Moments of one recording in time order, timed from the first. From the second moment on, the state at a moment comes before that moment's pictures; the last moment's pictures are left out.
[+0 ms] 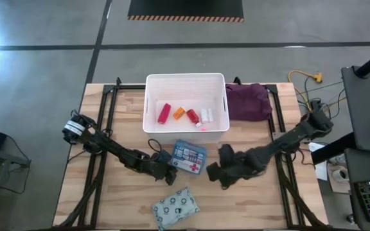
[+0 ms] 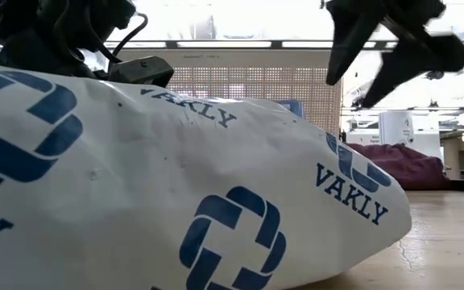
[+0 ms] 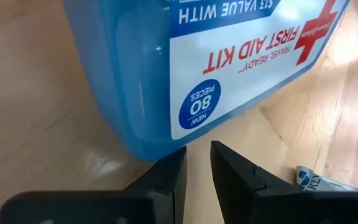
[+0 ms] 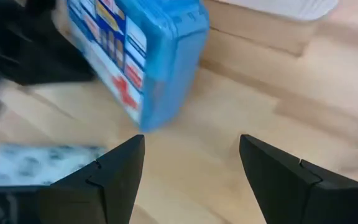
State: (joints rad) left arm -0.39 1.72 0.70 0.26 -0.33 -1.13; right arm 0.49 1.60 1.16 -0.75 0.44 1.63
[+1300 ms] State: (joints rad) left arm -0.39 1.71 0.73 0.26 -0.27 -1.25; right arm 0.36 1.58 0.54 0.18 0.42 1.13
